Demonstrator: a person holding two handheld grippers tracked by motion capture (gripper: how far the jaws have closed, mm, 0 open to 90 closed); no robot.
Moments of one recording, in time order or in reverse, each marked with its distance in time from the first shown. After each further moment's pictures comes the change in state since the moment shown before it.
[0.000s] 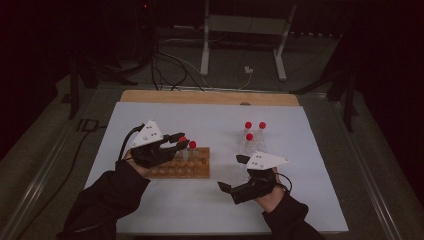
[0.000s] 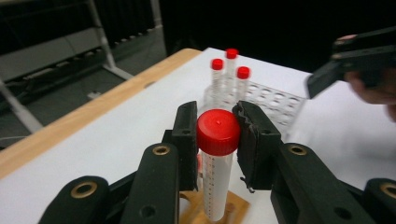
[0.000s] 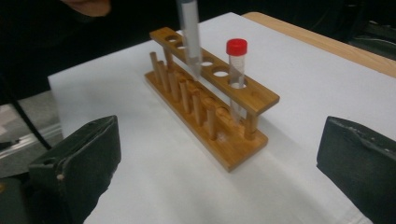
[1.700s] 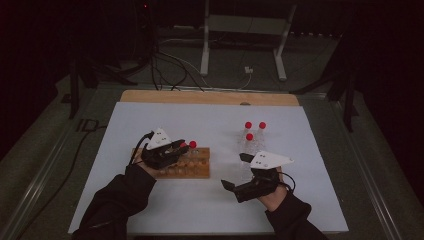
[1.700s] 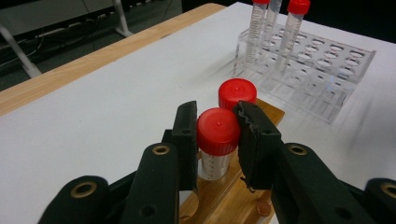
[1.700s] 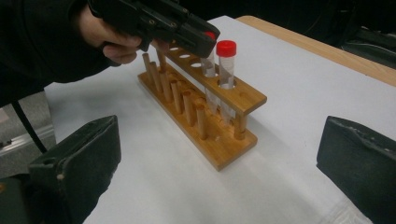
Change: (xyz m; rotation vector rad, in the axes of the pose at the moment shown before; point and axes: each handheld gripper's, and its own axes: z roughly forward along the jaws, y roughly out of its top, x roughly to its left) left arm 0.015 -0.054 0.044 0.118 0.052 -0.060; right arm -0.006 -0.002 -0.005 -0.010 -0.021 -0.012
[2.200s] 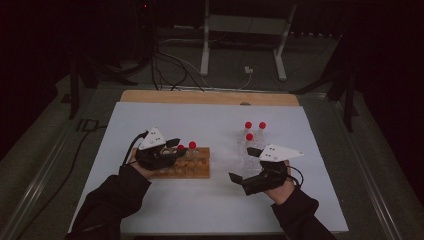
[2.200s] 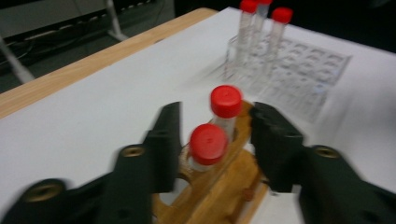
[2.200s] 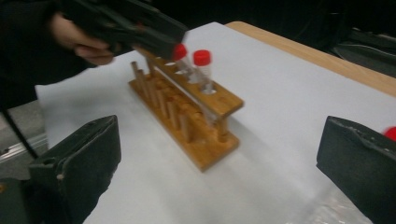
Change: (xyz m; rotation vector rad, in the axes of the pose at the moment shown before) left arm 0.001 0.005 -0.023 -0.013 -0.055 -0.007; right arm -0.021 0.005 -0.013 -0.013 -0.020 0.021
